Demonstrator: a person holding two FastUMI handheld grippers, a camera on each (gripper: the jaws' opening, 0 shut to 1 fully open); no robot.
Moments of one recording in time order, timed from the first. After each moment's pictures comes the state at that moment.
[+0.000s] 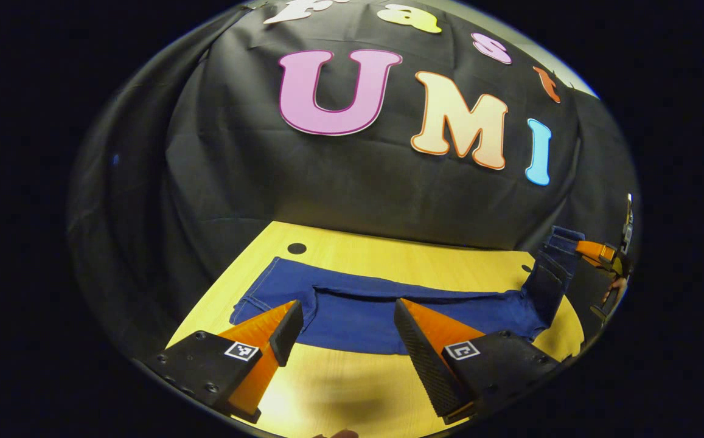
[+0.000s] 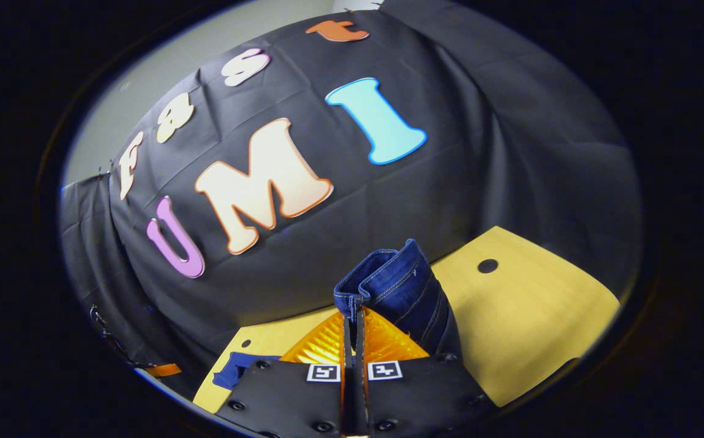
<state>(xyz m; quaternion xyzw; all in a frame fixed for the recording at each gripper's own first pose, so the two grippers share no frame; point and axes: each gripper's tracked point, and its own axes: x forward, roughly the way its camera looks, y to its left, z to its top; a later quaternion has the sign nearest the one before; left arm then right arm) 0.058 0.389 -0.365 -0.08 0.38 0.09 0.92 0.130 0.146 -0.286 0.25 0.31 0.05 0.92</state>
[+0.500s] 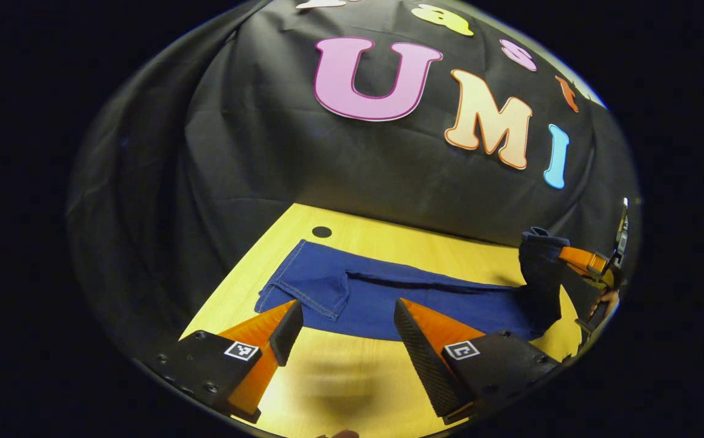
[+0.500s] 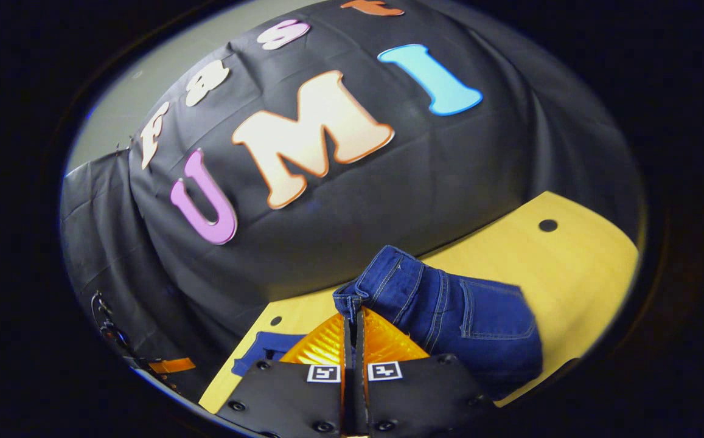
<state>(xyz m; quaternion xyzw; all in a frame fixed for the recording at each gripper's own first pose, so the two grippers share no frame) 0.027 0.443 -0.388 -0.11 0.40 0.11 0.90 0.098 0.299 -0.332 0.25 0.35 0.12 0.89</state>
